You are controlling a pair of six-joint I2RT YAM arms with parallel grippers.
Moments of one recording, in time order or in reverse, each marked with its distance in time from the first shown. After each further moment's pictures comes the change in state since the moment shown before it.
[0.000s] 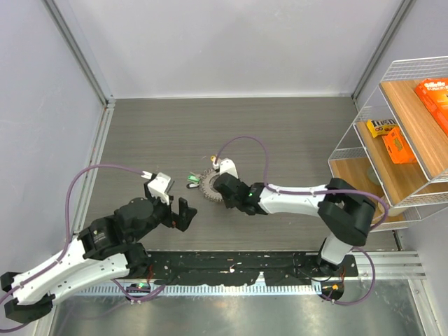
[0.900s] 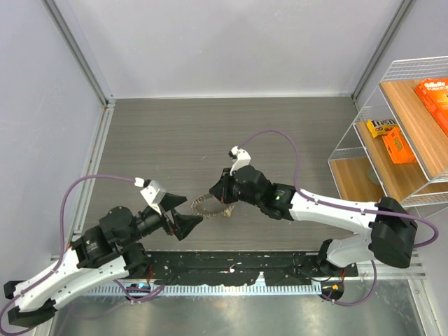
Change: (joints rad) left arm 0.000 -0.195 -0.089 0.236 0.279 0.068; right arm 0.001 -0.362 -0.093 0.183 -0.293 0.308
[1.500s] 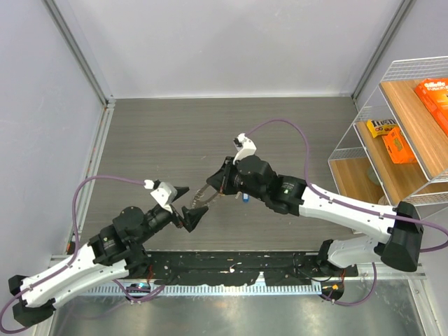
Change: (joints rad) left arm 0.000 0.058 -0.140 0.251 -0.117 0.182; right arm 0.015 -0.053 0.171 -0.169 0.045 0.124
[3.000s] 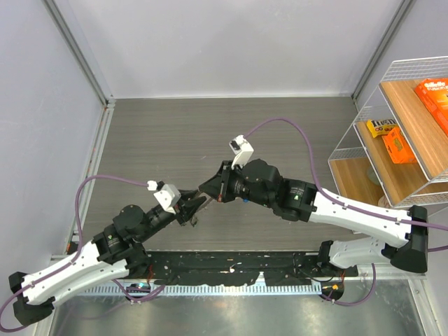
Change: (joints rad) left arm 0.000 0.060 -0.007 0.164 0.074 0.128; right arm 0.105 -0.071 0.078 -0.048 -0.032 -0.005
